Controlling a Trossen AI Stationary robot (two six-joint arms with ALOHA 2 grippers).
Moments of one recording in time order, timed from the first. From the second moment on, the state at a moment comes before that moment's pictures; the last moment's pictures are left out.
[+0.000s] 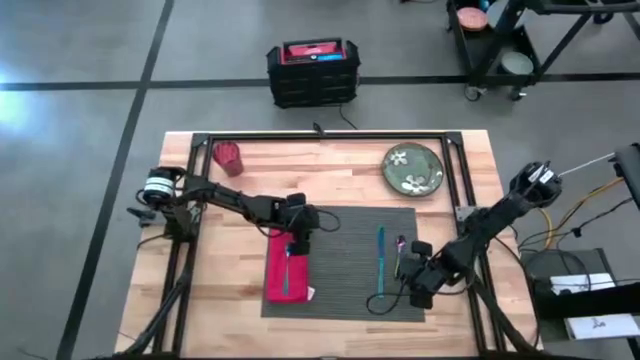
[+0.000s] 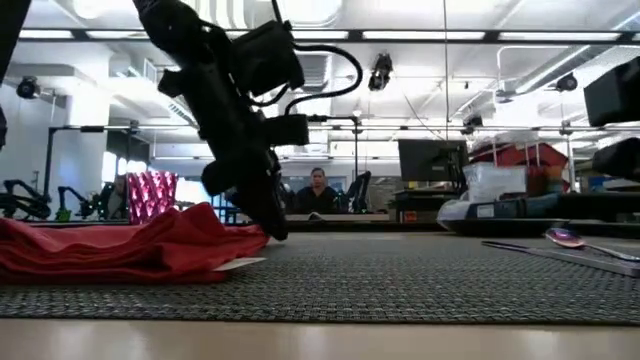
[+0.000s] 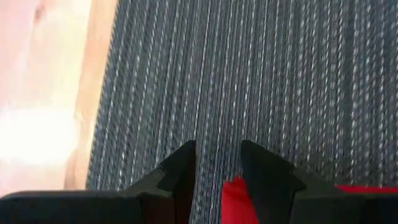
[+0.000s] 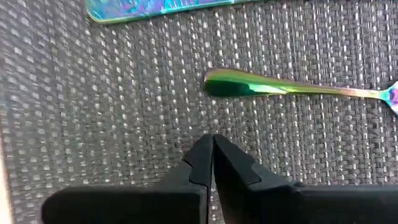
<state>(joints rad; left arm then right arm) -0.03 1.77 0.96 -0.22 -0.18 -0.04 0.71 1.45 0.64 -0.48 0.15 0.84</state>
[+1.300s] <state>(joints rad) -0.02 1.59 0.99 -0.27 -0.24 -0.02 0.21 1.17 0.69 -0.64 0.37 0.55</state>
